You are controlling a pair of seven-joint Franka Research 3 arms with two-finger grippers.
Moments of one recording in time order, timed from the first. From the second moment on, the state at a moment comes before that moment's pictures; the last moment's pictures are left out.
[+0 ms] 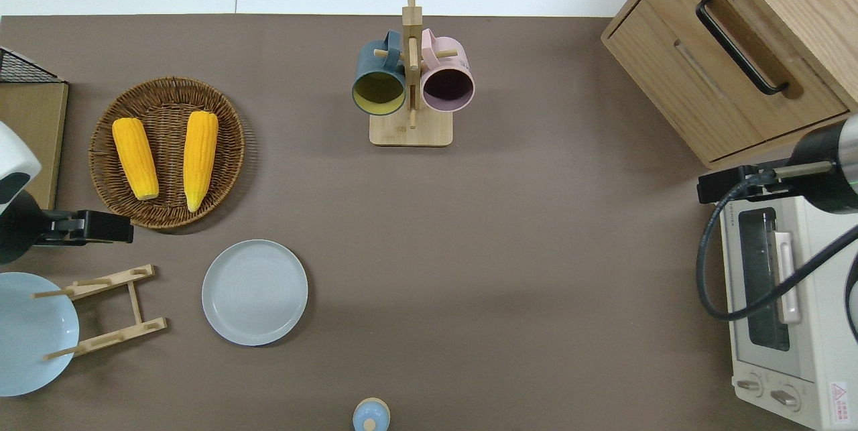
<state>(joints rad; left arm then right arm) -0.02 -0.13 0.01 -1.75 -0.02 1.61 0.01 0.04 0.01 0.05 -1.47 -0.01 1.49 0.03</state>
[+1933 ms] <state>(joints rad) -0.03 -0.26 0.04 -2.14 -0.02 1.83 0.01 0.04 0.01 0.05 -1.47 -0.01 1.49 0.03</state>
